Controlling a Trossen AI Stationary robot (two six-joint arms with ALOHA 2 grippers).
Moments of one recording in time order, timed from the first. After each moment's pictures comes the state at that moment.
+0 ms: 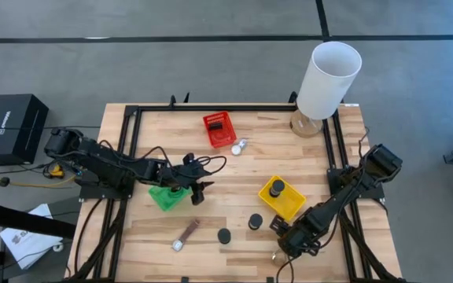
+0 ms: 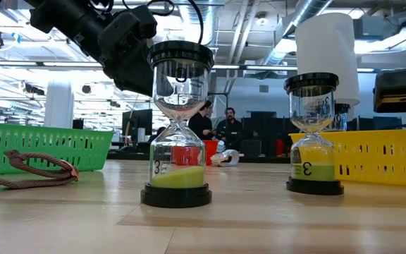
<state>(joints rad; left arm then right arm) -0.19 1.38 0.67 0.07 -0.37 -0.27 0.72 1.73 0.91 -0.49 -0.02 -0.28</state>
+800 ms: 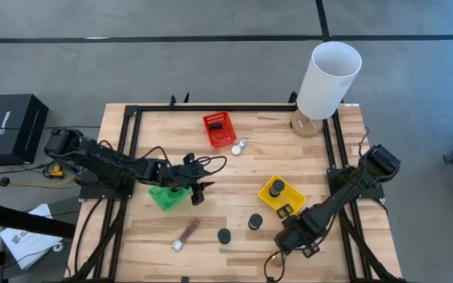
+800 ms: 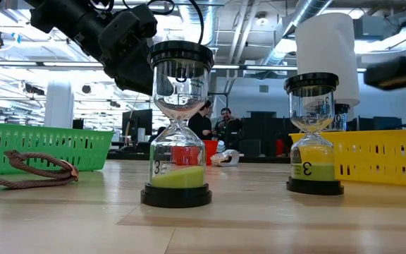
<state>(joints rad) -0.19 1.38 0.67 0.08 -0.37 -0.27 0.69 1.74 1.10 -0.88 -0.01 0.16</state>
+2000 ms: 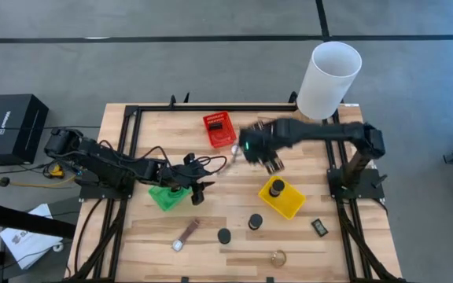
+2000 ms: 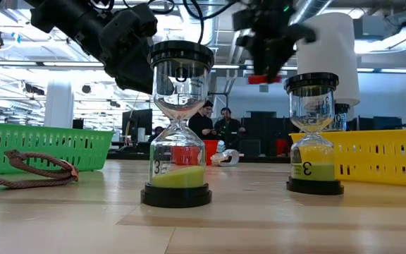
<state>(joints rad) -0.19 1.38 0.67 0.09 -0.37 -0.27 -0.09 1.74 1.62 -1.23 0.26 -0.59</state>
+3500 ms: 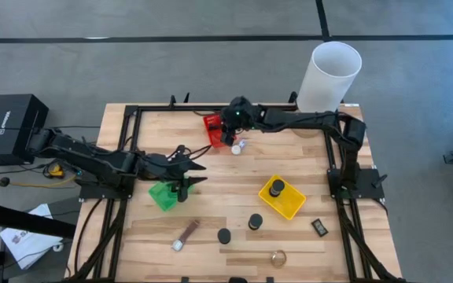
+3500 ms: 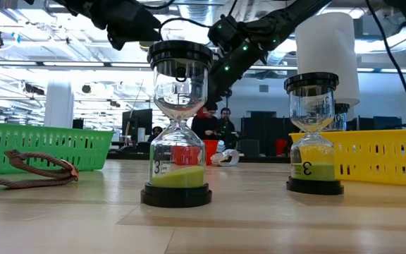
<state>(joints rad) -0.21 1.09 0.67 0.04 -0.32 -0.15 -0.36 1.92 1.40 -0.13 0.08 -0.13</state>
